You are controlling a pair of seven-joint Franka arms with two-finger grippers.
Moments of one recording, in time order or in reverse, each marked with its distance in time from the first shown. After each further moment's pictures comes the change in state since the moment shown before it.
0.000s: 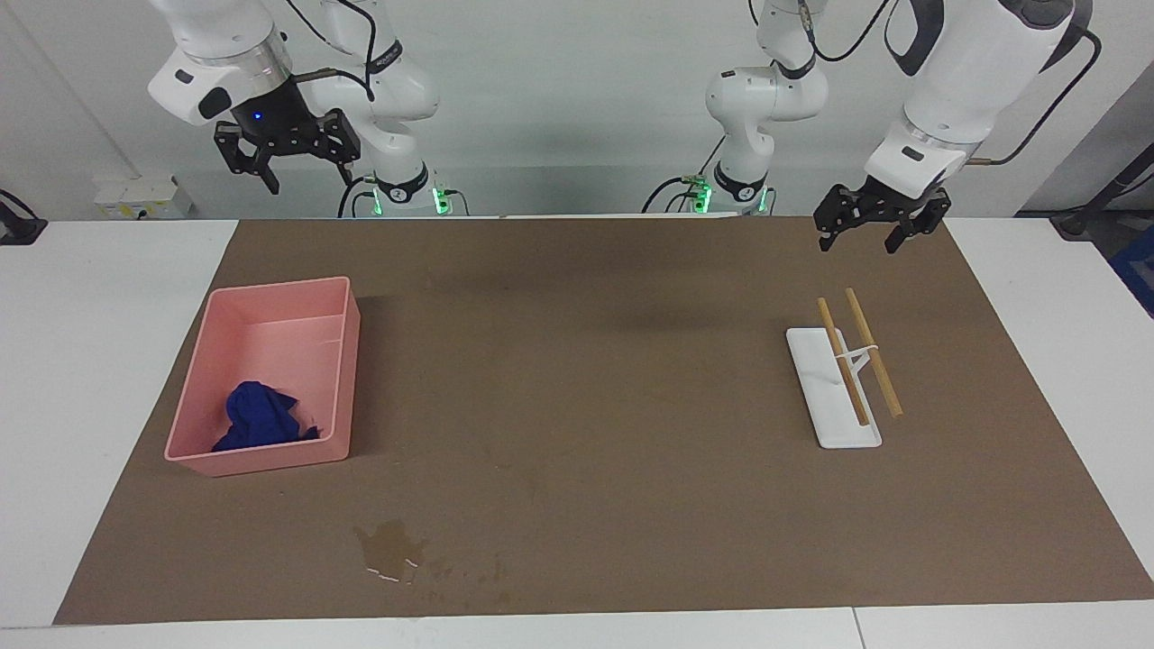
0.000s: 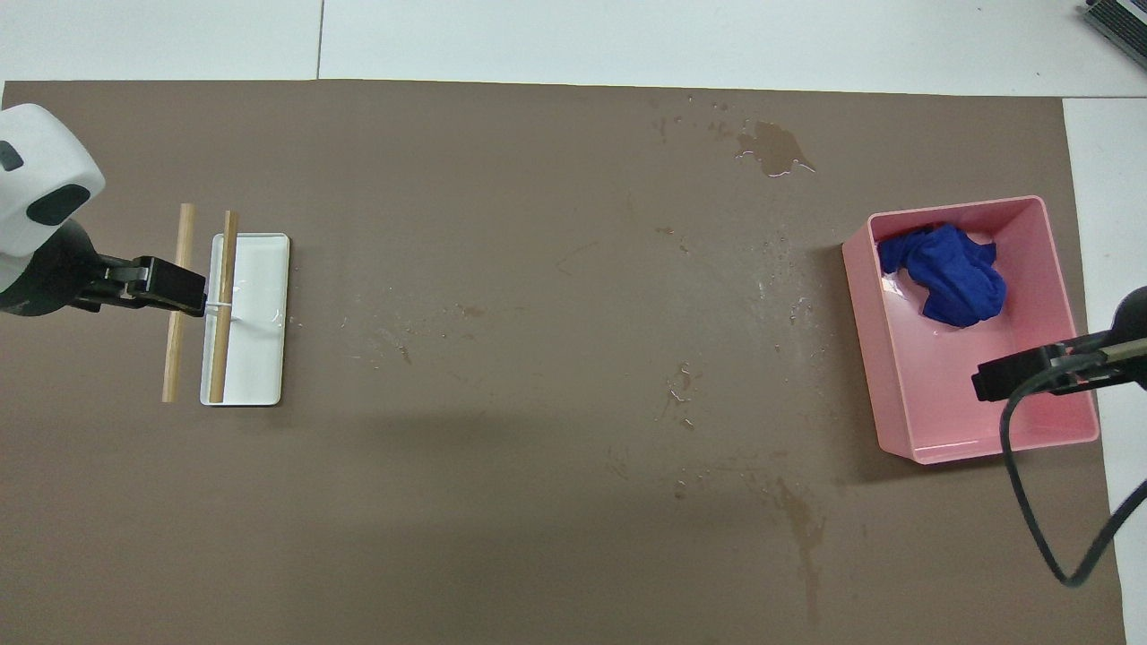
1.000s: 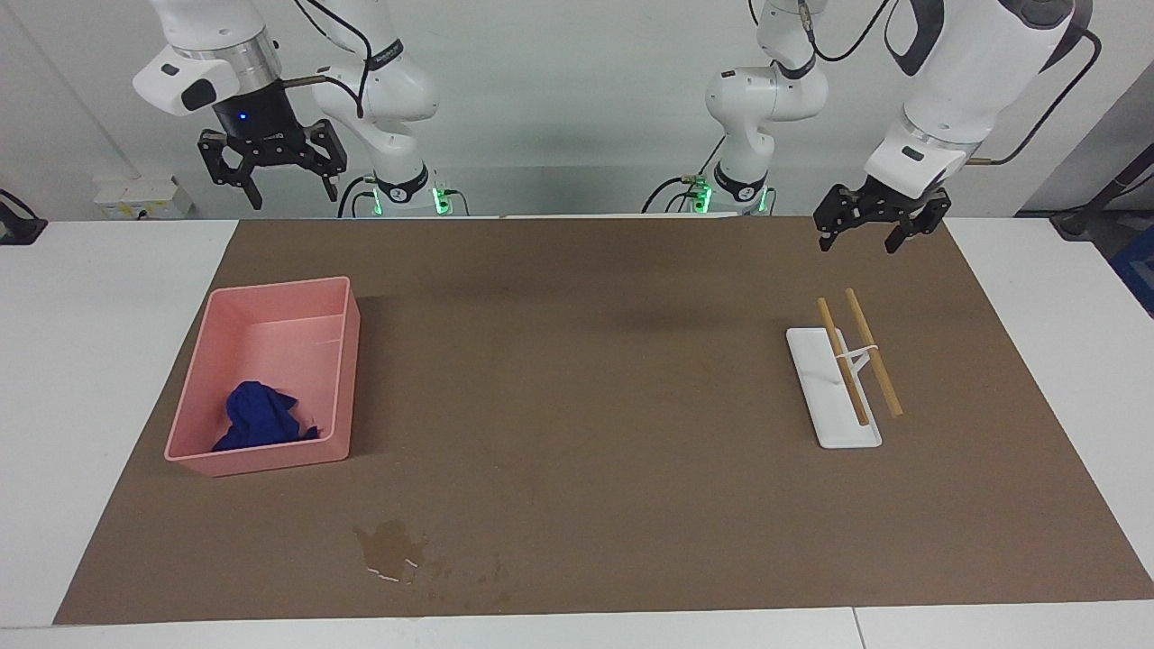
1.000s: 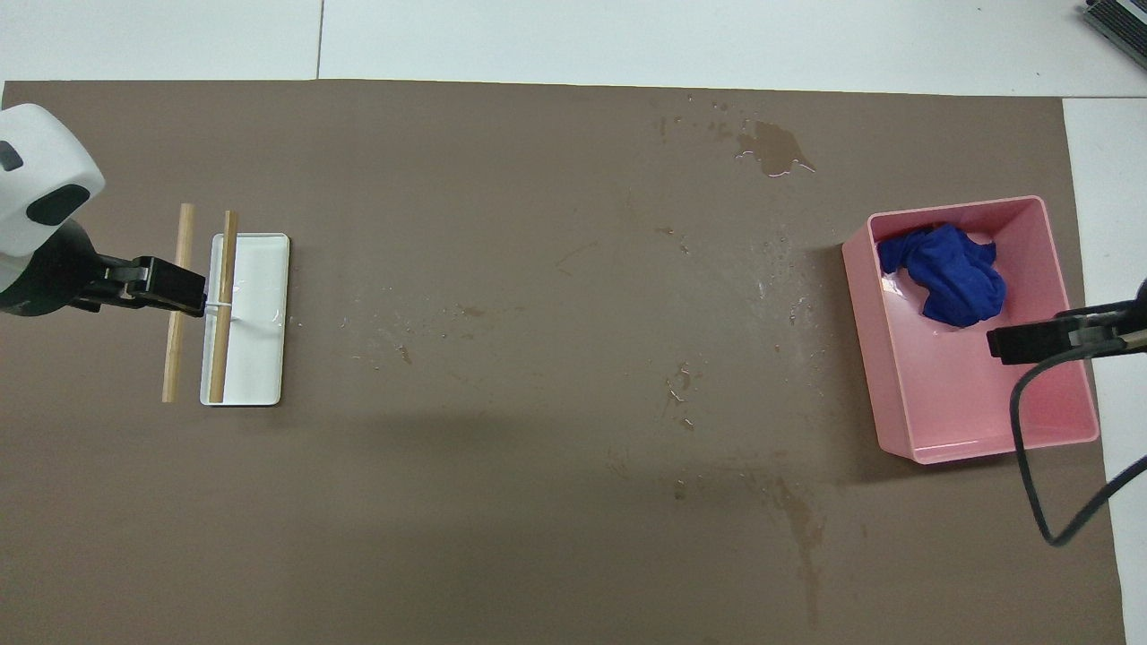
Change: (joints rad) left arm 0.000 0.000 0.000 0.000 0.000 0.000 0.000; right arm -0.034 -0.016 0.000 -0.051 -0.020 0.212 -0.048
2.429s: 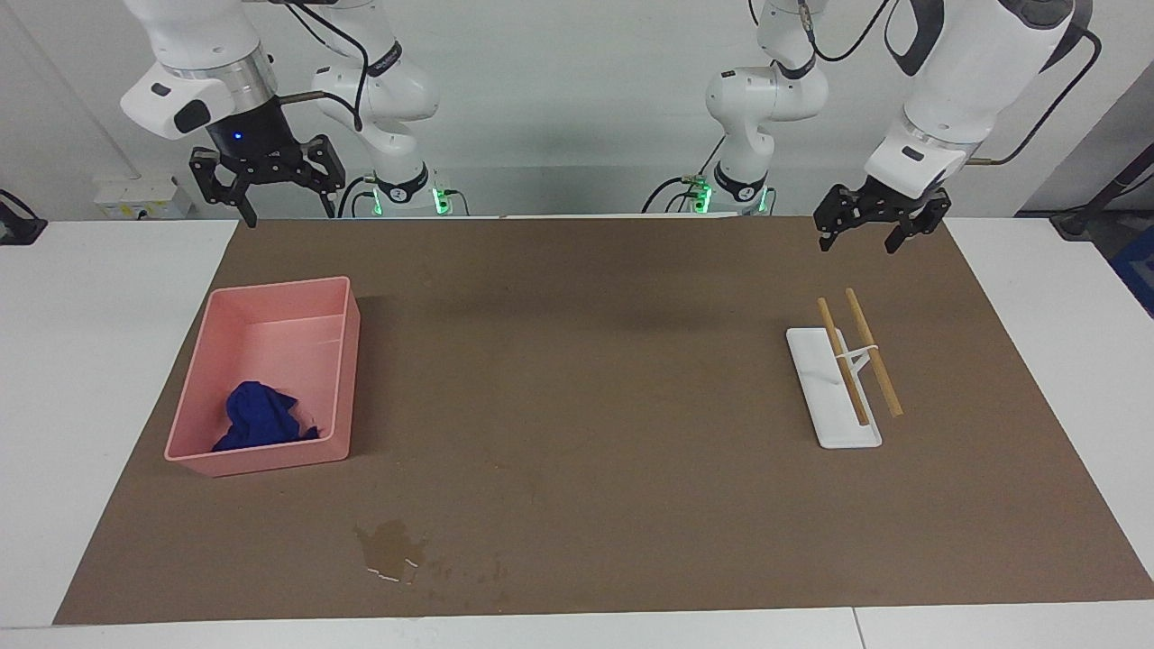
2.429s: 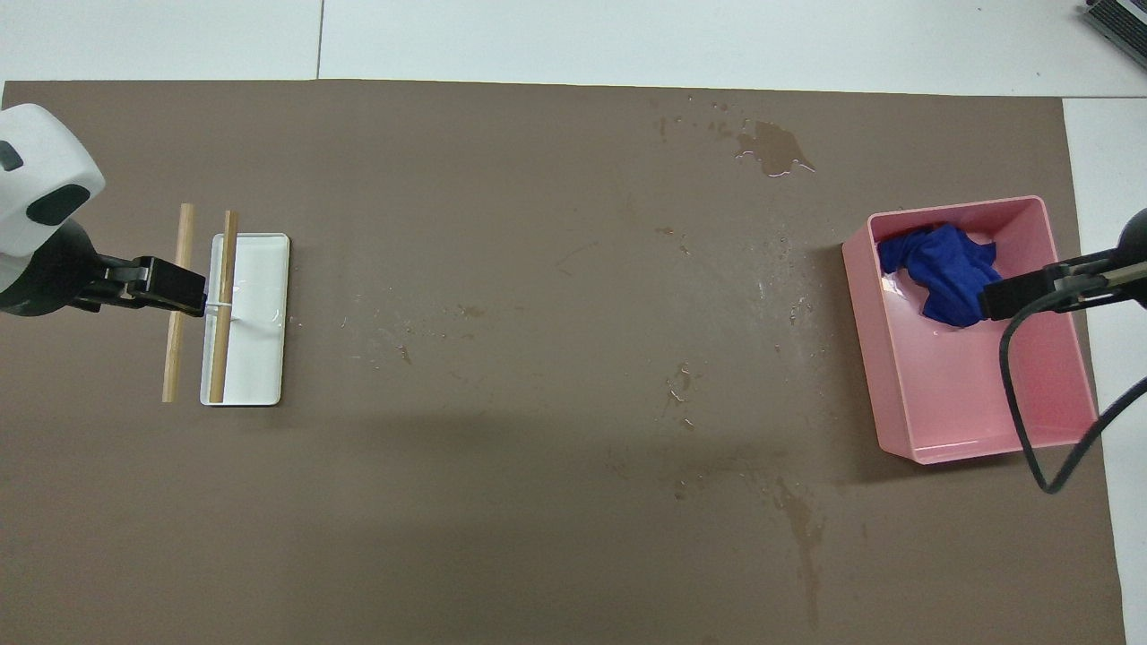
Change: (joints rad) left arm 0.000 0.000 0.000 0.000 0.000 0.000 0.000; right arm 0.024 0.125 0.003 0.160 -0.025 -0.066 0.000
